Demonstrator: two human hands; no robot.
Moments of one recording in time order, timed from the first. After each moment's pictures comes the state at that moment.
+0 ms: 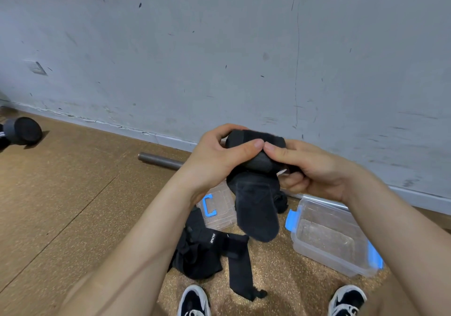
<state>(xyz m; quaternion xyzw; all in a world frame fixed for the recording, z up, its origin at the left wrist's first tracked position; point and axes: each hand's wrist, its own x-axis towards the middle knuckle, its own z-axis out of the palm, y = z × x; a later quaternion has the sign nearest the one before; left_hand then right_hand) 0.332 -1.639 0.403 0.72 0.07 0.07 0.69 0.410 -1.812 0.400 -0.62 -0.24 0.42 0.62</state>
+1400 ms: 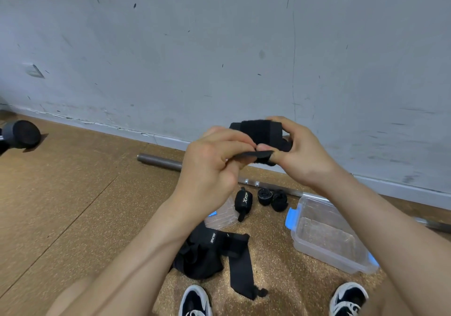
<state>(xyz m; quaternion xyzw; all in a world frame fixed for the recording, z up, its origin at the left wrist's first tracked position) 0.319 -1.646 0.394 0.88 -0.12 0.35 0.31 0.420 -1.800 0.380 -0.76 -0.29 0.08 0.58</state>
